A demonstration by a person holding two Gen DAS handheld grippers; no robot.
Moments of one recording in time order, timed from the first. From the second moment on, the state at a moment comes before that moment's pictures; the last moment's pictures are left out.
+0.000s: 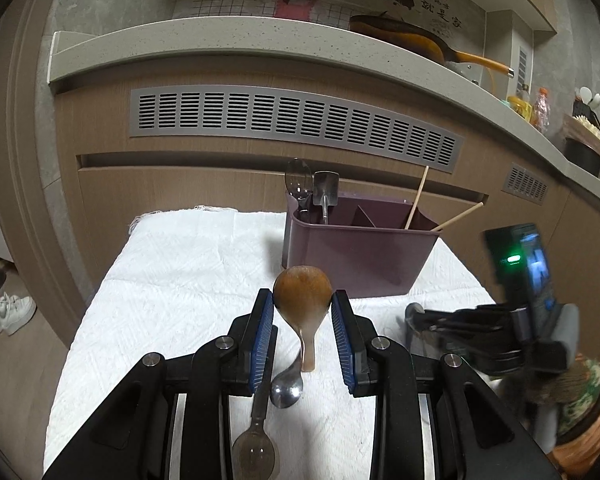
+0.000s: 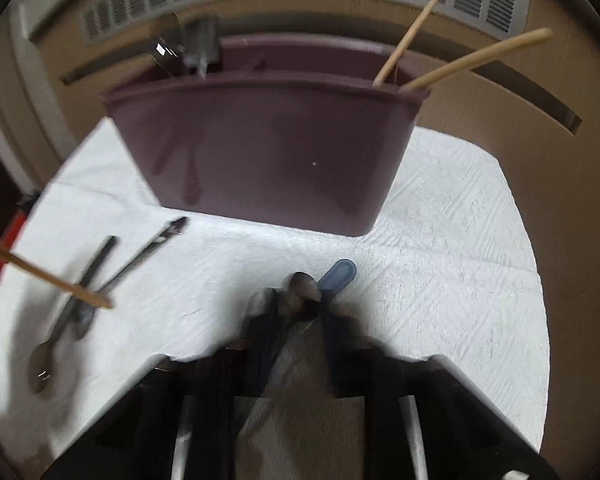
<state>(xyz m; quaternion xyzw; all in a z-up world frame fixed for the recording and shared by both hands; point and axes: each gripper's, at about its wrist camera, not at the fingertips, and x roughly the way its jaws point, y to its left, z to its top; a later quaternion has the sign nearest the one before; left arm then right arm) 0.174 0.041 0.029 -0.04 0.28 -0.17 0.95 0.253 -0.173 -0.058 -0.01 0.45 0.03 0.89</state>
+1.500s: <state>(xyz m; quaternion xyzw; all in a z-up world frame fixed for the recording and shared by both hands) 0.167 0.032 0.041 -0.02 0.28 -0.16 0.95 0.213 -0.164 -0.030 -0.06 0.39 0.06 0.92</state>
